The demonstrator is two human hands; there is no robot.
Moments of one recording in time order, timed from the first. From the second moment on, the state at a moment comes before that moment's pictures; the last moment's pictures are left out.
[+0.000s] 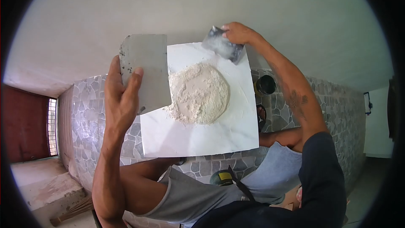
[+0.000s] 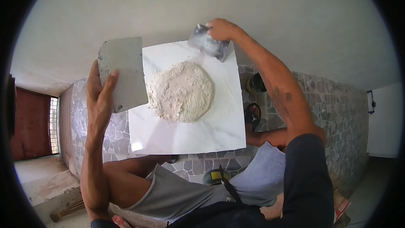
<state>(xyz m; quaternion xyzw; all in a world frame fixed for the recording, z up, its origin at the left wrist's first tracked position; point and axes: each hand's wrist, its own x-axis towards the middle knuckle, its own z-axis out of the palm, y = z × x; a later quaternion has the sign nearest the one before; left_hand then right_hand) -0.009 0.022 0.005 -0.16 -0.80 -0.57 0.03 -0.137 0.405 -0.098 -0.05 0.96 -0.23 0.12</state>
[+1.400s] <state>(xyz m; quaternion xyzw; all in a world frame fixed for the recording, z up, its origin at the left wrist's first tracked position) -0.009 0.004 0.020 -0.12 -0.81 -0.57 0.08 -0.140 0.283 -0.066 -0.39 0.91 0.00 0.15</state>
